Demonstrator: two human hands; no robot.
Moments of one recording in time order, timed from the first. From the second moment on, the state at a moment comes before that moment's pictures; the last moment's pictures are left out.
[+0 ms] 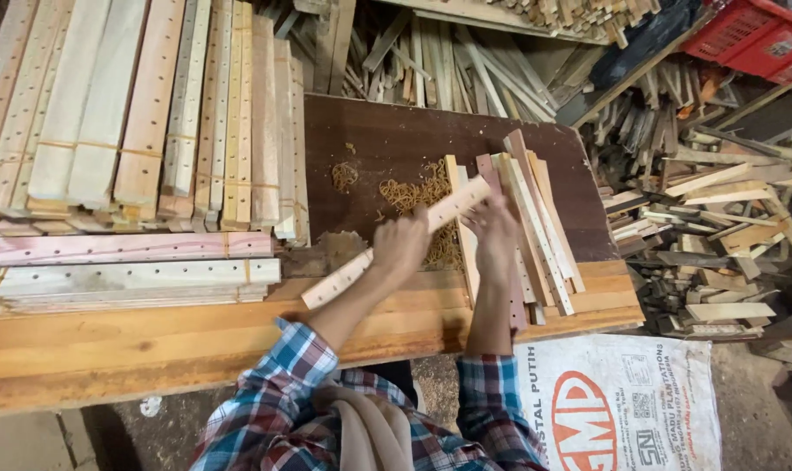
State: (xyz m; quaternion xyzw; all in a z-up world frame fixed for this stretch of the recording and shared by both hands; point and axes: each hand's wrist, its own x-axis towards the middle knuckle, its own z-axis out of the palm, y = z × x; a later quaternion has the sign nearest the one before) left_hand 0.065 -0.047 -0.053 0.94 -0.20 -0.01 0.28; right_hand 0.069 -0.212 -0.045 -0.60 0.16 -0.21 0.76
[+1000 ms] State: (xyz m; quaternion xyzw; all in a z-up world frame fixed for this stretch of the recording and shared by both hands) left_hand 0.122 -0.003 -0.066 0.94 -0.07 -0.09 0.33; right_hand 0.156 -0.196 -0.115 -0.76 0.11 -0.16 0.62
